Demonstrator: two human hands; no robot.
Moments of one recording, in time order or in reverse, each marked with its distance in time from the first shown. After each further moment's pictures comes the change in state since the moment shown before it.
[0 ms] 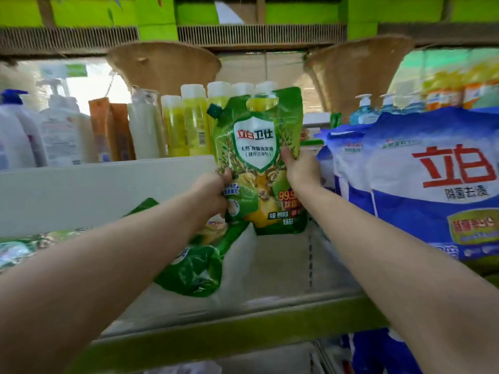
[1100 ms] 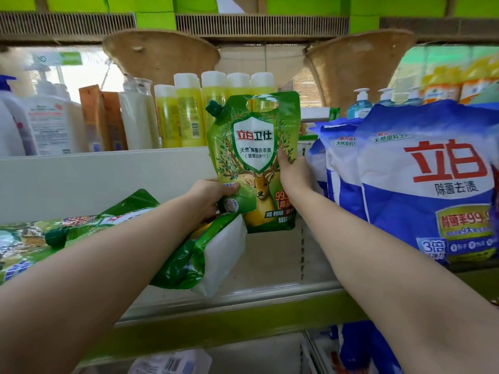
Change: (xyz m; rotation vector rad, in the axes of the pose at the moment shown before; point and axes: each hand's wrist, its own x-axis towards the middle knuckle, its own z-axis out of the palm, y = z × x) left_hand 0.009 -0.027 0.002 0.074 -0.118 -0.097; right_hand -0.001 0.022 0.007 0.033 -0.061 0.129
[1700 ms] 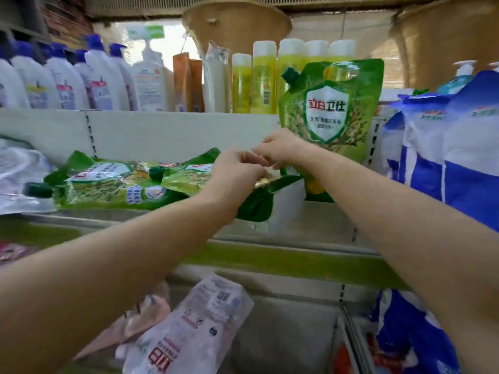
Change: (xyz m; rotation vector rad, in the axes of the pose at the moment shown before) left_hand -0.130 -0.020 -0.045 0.199 0.259 0.286; right_hand -0.085 -0.080 0.041 -0.391 -0.758 -0.445
